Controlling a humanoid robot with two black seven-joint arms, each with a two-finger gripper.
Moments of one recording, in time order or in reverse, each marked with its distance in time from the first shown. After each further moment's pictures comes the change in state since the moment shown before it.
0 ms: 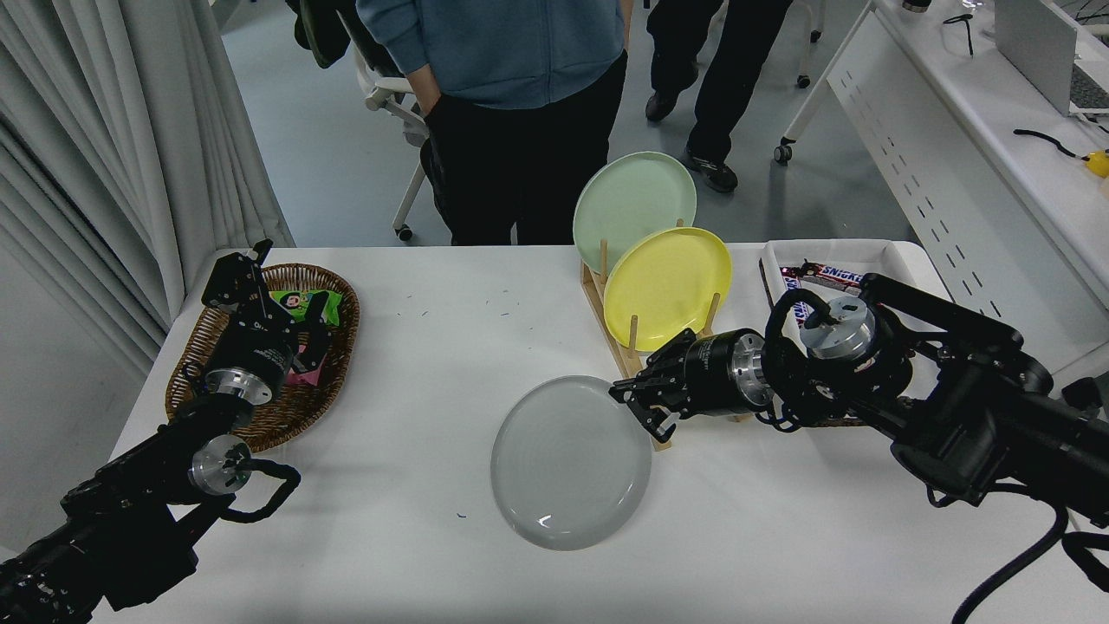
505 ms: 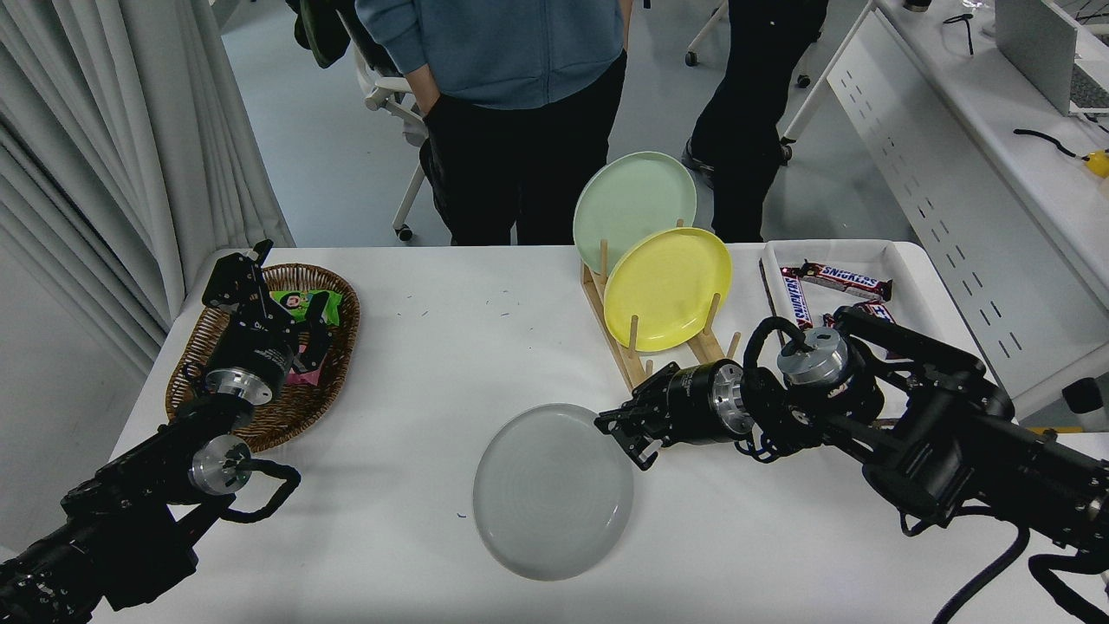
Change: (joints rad) left arm 0.000 0.000 0.000 0.000 0.001 0.000 0.000; right arm -0.063 0.067 0.016 -0.075 0.018 0.018 0.004
